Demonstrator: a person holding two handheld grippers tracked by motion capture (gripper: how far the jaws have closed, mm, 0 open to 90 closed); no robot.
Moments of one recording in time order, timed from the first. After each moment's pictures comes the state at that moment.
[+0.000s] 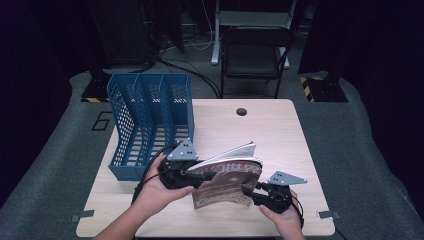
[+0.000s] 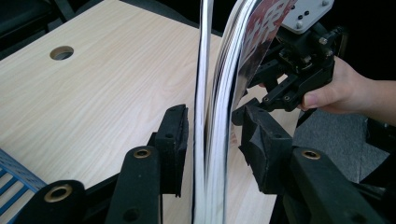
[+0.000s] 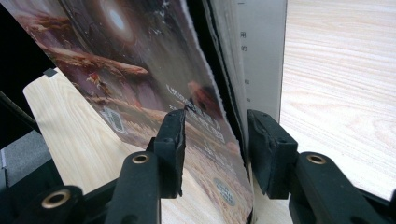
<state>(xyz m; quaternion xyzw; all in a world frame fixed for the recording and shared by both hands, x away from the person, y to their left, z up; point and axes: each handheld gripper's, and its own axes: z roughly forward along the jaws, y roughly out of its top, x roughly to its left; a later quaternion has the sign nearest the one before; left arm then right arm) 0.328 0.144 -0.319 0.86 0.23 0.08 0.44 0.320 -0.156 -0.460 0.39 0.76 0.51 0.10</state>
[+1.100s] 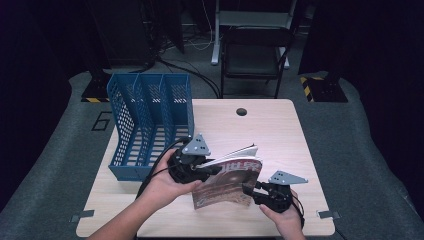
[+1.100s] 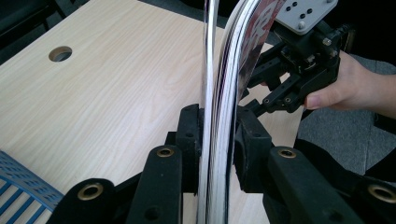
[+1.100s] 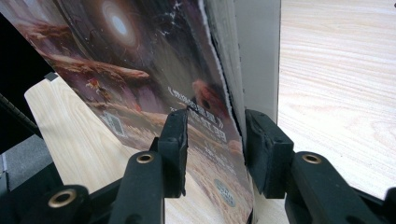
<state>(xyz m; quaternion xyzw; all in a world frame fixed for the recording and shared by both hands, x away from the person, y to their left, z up) 0.335 0.123 -0.306 0.88 0.21 0.09 0.41 0.320 -0.157 -0.459 0.39 0.76 0.52 0.10</state>
